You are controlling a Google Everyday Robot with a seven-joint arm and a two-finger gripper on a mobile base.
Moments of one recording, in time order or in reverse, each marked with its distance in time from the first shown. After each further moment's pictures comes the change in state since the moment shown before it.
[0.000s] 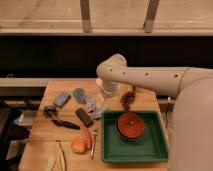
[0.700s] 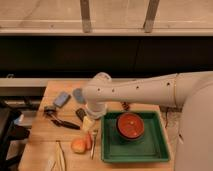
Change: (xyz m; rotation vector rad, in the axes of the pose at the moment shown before) arm 0.038 0.123 0.021 -0.115 0.025 -0.242
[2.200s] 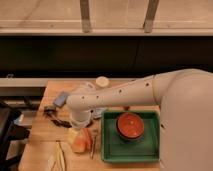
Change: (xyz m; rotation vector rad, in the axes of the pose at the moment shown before) arm -0.022 0.076 0.037 -0.113 0.009 -0.173
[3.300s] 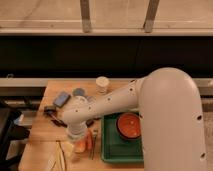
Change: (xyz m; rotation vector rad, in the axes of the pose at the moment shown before) arm 0.015 0.028 0.069 -0.045 0.101 0.023
